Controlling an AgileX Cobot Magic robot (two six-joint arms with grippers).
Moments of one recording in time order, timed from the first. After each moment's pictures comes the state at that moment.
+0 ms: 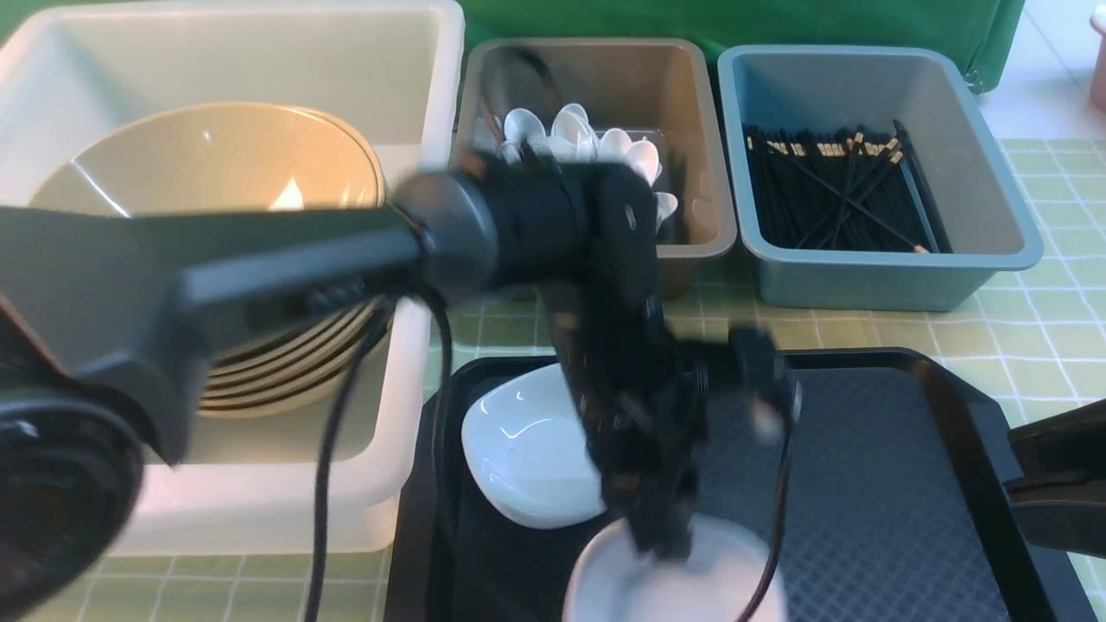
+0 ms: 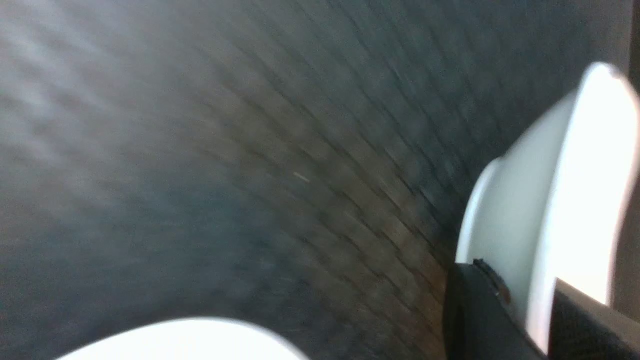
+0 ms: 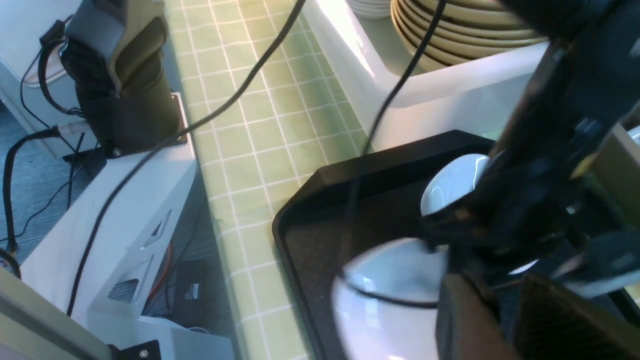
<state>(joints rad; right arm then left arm) 0.41 0.79 -1.05 0.62 1.02 -0.76 -0.72 2.00 -1.55 -0.45 1.21 0.99</state>
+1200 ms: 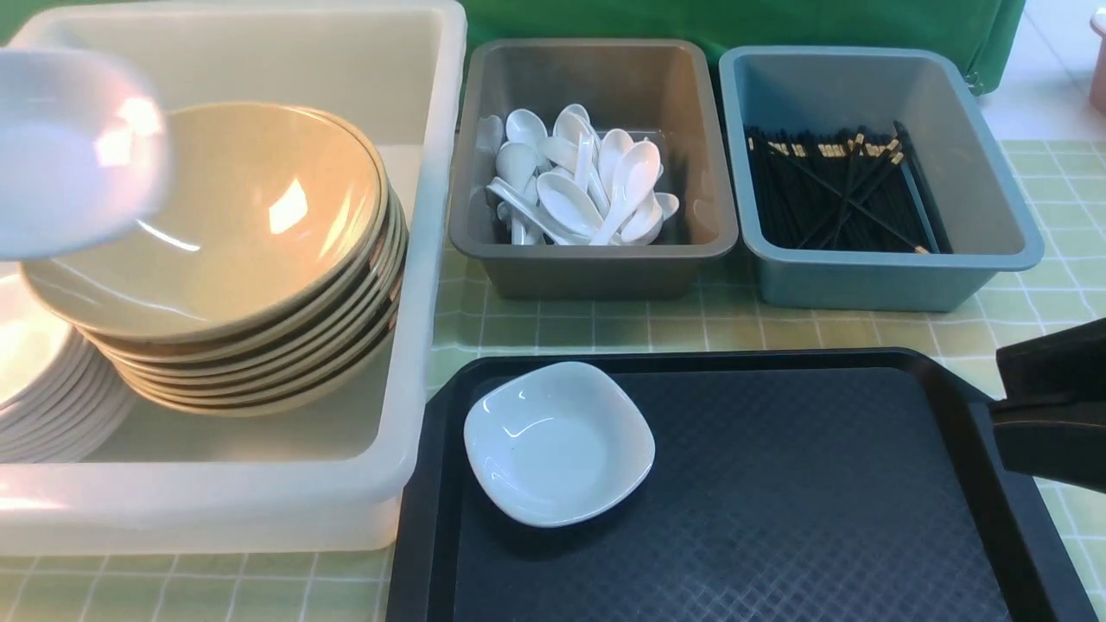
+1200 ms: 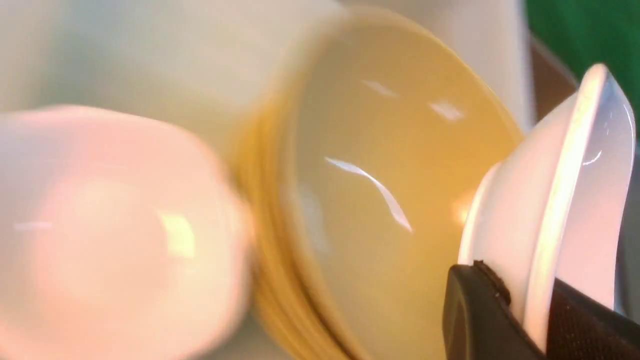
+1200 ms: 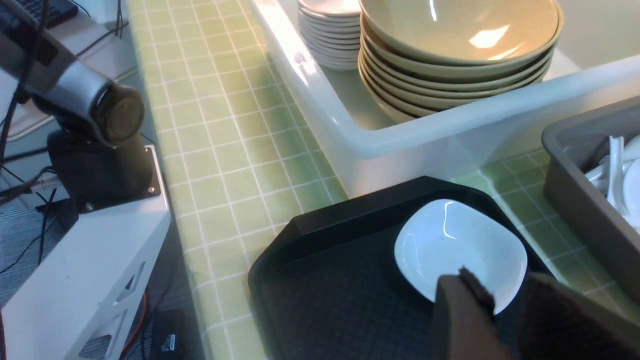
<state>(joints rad) 0.41 0.79 -1.05 0.65 0.93 -0.76 0.76 1.19 -1.10 -0.83 1.11 0.50</state>
